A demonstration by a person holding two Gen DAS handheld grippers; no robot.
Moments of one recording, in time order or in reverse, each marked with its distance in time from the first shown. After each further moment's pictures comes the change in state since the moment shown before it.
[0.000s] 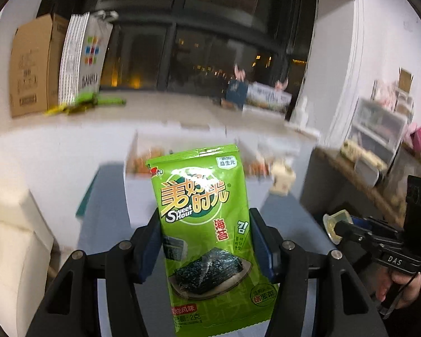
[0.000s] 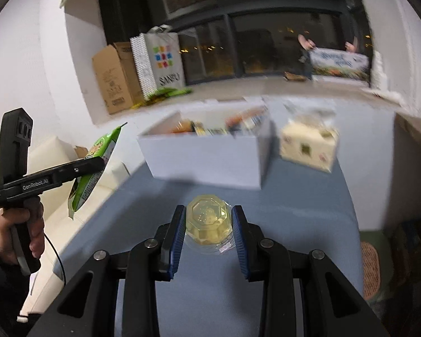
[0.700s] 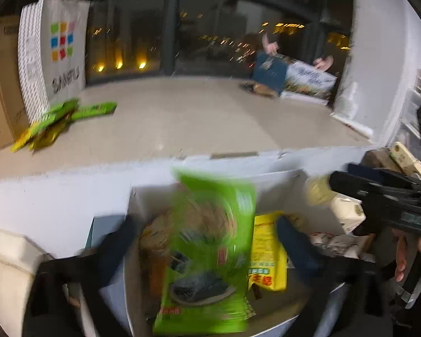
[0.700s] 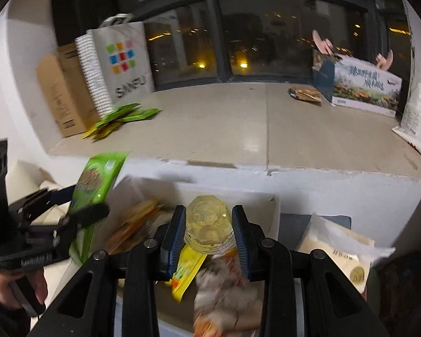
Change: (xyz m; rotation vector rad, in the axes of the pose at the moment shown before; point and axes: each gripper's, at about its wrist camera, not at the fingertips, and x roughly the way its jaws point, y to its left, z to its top) left arm 0.234 0.052 0.141 0.045 0.218 0.116; right arm 0.210 -0.049 0.217 0.045 0.130 -0.112
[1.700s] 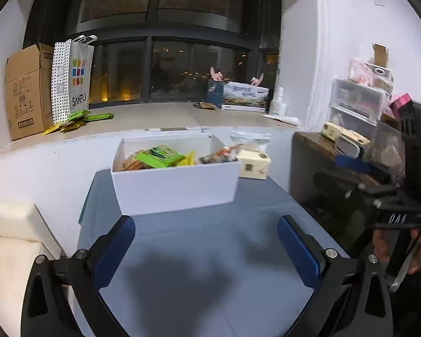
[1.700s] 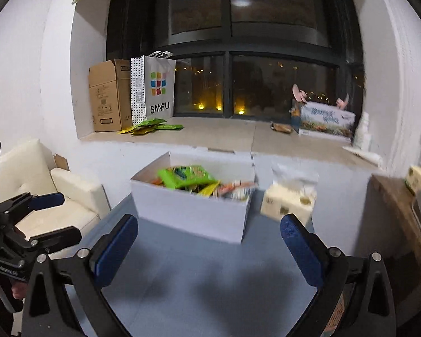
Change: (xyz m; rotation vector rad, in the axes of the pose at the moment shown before) left arm -0.249 -0.107 -0.249 0.081 -0.223 -0.107; right arm -0.228 0.064 -0.203 -0.136 -0.253 -0.068
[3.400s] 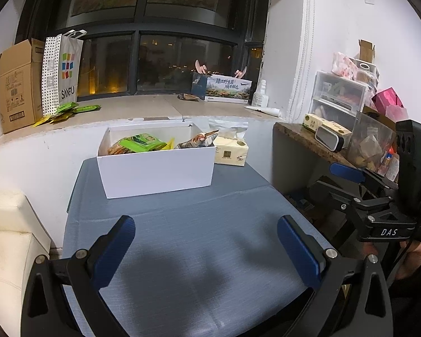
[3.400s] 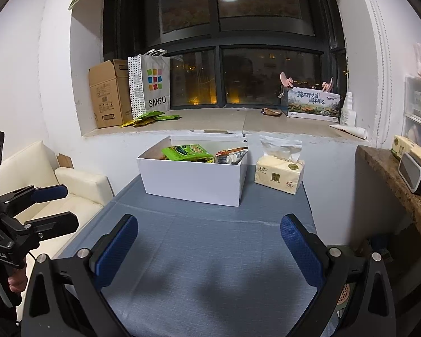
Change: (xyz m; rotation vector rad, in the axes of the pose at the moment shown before) left arm -0.024 -0.020 -0.013 -0.001 0.034 -0.056; right arm -0.057 0.000 -0.050 0.049 0.015 -0.013
